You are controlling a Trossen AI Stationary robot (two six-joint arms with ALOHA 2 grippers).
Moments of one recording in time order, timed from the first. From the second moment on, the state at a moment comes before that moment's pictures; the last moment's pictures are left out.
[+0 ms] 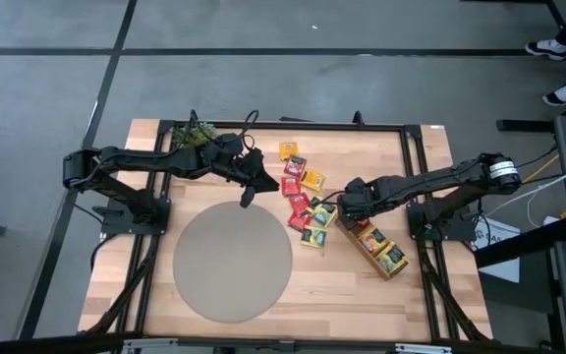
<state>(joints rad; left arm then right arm) 0.29 1.36 0.82 0.12 0.43 -0.17 0.09 1.43 0.92 -1.01 0.24 1.04</state>
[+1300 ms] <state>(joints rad) 0.15 1.53 0.82 0.19 0.37 -0.23 0.18 1.47 1.22 -0.81 0.16 0.97</state>
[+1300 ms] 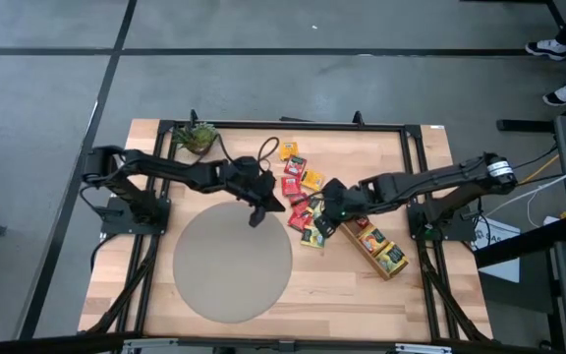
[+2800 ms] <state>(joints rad) 0.17 1.79 0.82 0.38 0.55 -0.98 0.24 1.79 1.01 -0.48 0.02 0.94</state>
